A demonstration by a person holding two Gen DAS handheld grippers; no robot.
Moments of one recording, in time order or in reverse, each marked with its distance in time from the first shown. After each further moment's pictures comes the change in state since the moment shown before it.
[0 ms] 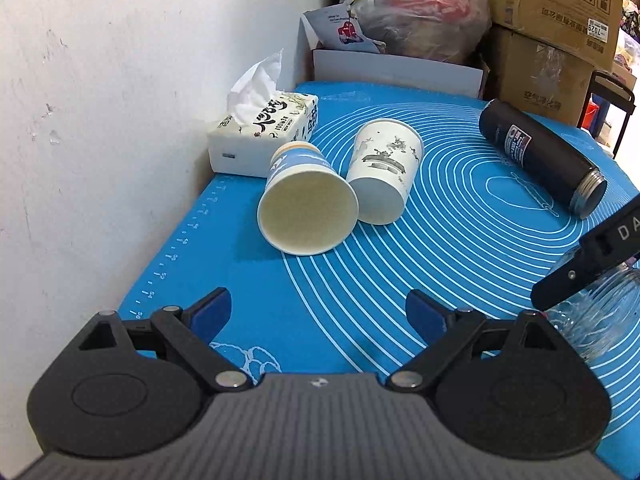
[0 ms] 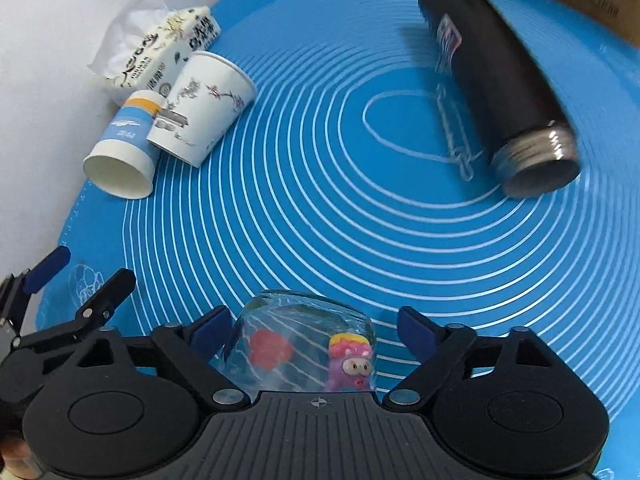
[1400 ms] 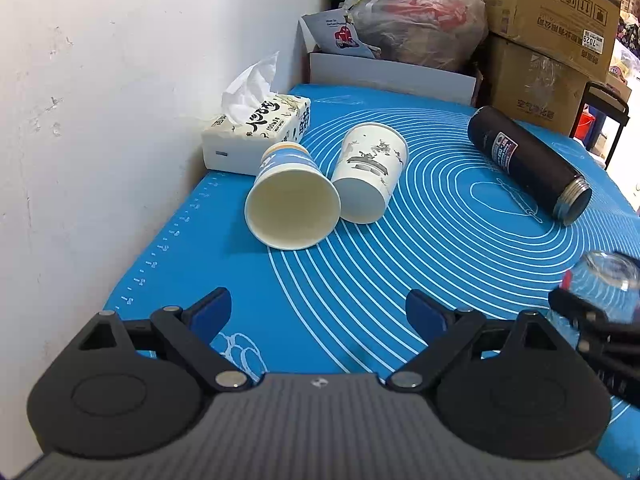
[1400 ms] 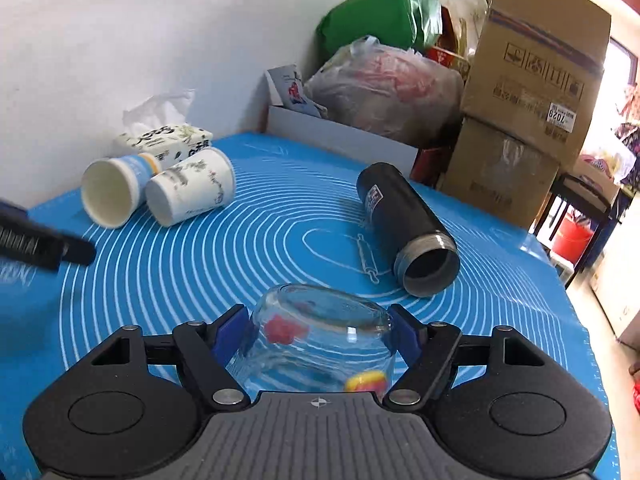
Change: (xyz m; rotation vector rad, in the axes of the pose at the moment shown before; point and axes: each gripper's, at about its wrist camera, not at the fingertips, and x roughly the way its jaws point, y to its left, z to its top) left arm -0.011 -0.007 -0.003 -0.032 -0.006 -0.025; right arm -0.019 0.029 -0.131 -0.267 -0.753 -0.386
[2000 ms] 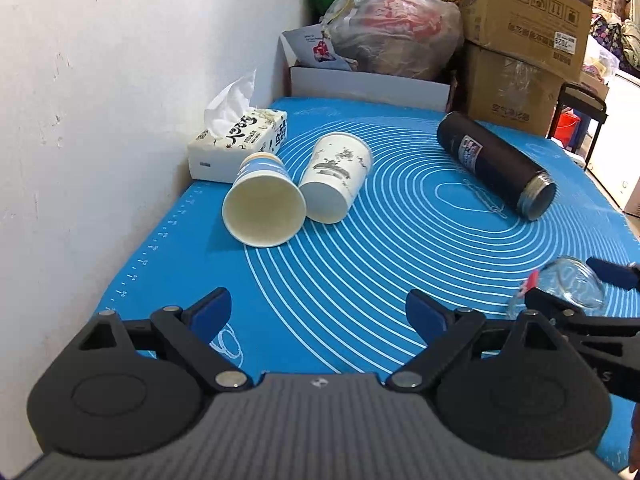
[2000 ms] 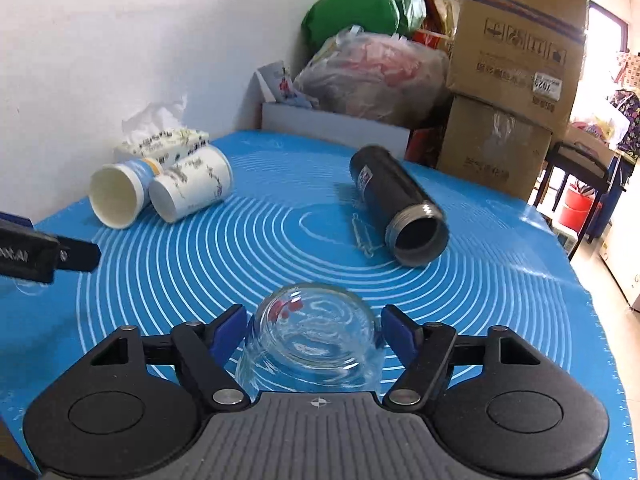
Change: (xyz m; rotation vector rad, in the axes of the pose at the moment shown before) left arm -0.031 -0.021 -0.012 0.029 -0.044 -0.026; right arm -0.026 -0.014 -0.009 0.081 0.000 0.025
